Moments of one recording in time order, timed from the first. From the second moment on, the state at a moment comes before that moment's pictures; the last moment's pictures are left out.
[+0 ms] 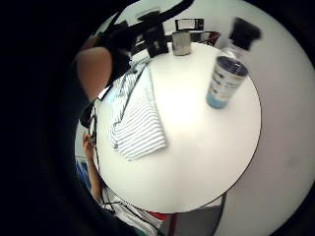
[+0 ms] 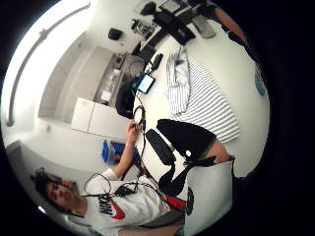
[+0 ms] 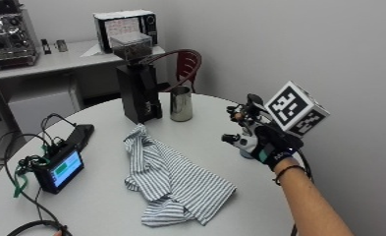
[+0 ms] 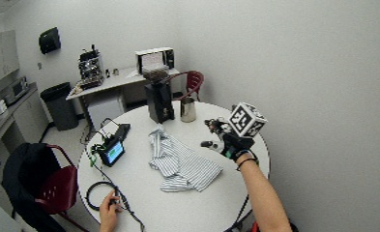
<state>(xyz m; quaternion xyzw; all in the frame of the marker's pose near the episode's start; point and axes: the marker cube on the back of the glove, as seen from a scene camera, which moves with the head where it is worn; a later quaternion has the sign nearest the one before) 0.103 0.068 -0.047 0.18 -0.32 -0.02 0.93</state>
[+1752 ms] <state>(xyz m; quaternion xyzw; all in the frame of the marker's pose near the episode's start) 0.216 0.048 0.061 0.18 -0.55 0.04 0.81</state>
